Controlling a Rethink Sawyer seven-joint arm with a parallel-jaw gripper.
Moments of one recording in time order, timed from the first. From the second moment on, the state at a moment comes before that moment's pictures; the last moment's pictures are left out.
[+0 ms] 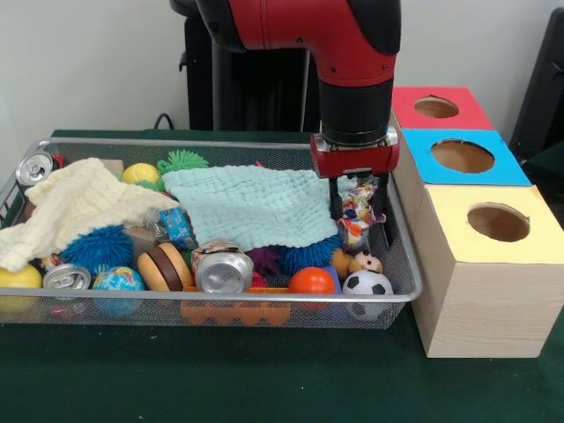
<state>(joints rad) -0.29 -0.54 0.17 1.77 -0.12 0.30 1.61</state>
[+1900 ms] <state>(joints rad) -0.15 -0.59 0.04 1.80 -0.15 0.10 1.61</state>
